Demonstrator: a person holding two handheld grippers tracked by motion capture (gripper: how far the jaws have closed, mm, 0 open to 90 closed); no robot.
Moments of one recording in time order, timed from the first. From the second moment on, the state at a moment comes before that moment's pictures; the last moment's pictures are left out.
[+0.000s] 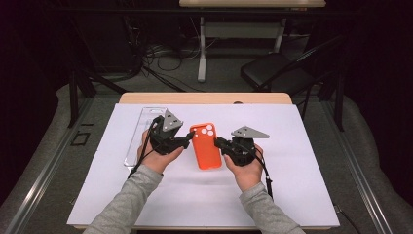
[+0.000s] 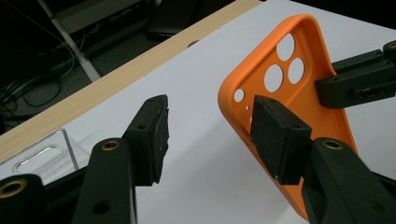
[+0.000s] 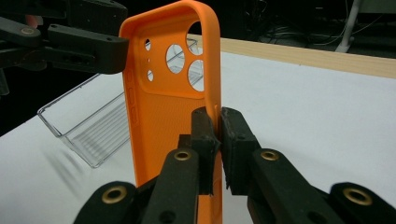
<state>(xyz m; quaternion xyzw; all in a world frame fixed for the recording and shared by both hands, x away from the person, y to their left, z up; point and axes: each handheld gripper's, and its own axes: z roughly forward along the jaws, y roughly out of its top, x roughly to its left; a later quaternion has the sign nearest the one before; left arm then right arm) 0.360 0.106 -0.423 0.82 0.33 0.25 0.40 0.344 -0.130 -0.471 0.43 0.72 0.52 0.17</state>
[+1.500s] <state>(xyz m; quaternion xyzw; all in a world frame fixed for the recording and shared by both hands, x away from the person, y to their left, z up) 0.361 0.089 -0.419 0.84 0.30 0.27 0.36 0.343 -0.127 -0.473 0.43 0.72 0.52 0.17</state>
